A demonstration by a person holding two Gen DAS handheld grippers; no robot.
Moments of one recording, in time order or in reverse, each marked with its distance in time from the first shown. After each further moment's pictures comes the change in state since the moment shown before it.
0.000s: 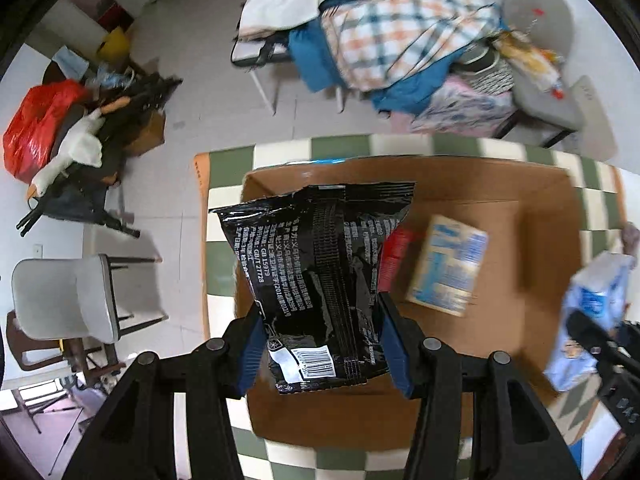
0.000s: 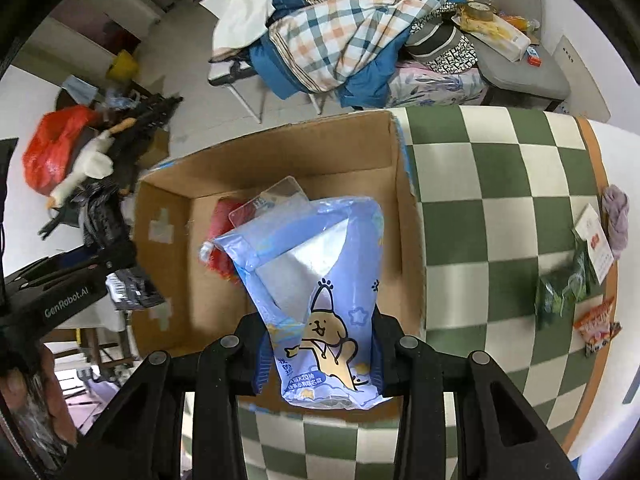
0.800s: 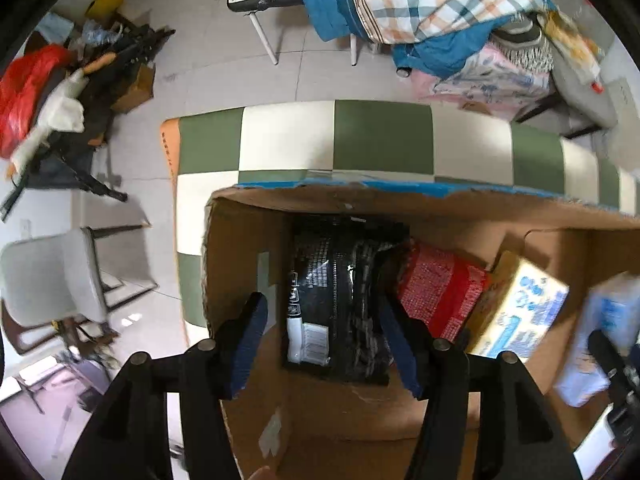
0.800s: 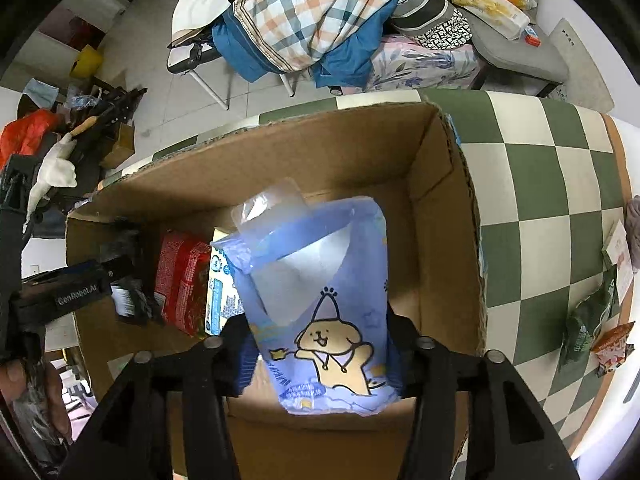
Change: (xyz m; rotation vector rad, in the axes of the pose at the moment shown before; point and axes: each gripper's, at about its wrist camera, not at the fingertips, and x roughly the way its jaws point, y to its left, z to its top) left arm 0.094 0.018 0.052 -0.058 0.180 -0.035; right arm 0.100 0.001 0.058 0.060 0.077 -0.083
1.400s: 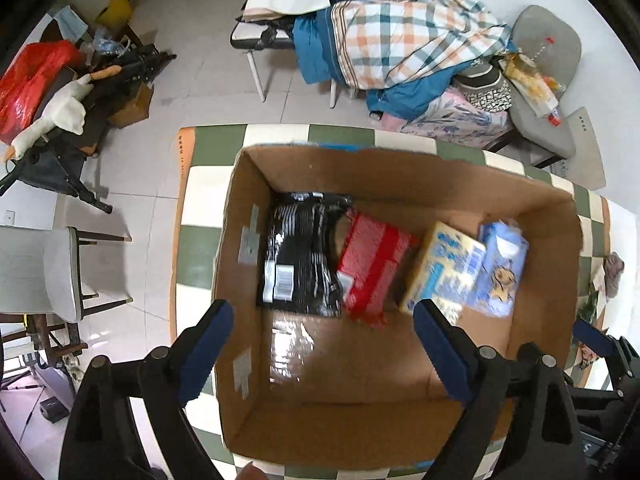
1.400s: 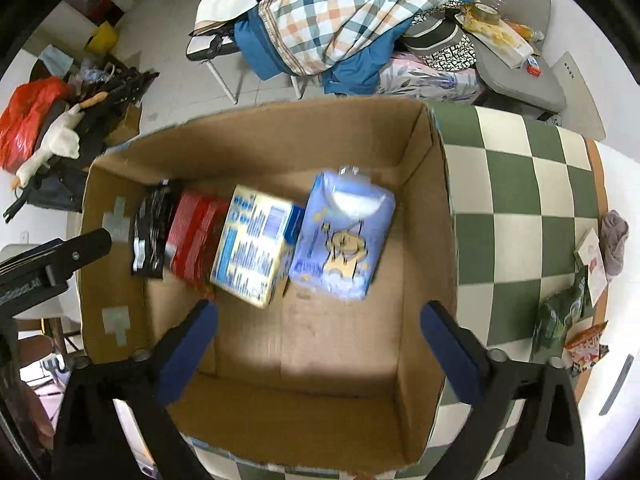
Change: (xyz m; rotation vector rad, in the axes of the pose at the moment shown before) left arm -0.072 0.001 -0.080 -0.027 -0.189 -0.107; right arm -0.038 0.014 -0.047 -0.122 -0.037 -0.048
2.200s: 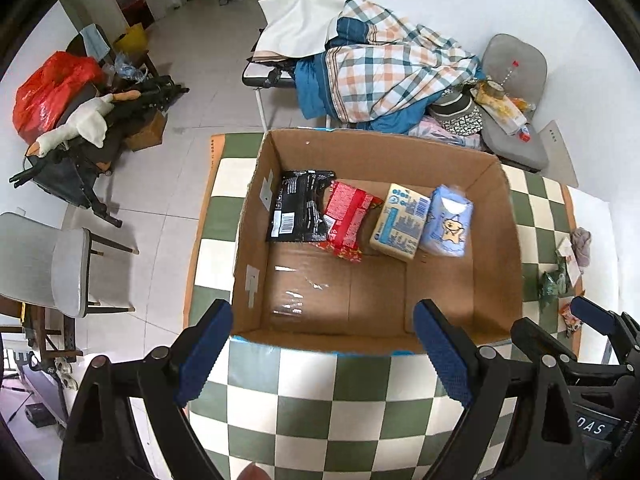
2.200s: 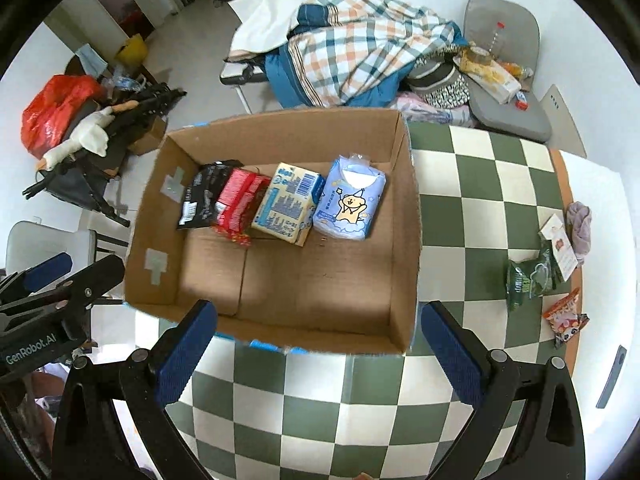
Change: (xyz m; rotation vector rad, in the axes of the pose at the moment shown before) left arm -0.097 -0.011 -0.114 -0.007 -0.178 -0.013; right arm -0.103 0.005 -0.105 -0.075 -0.164 0.020
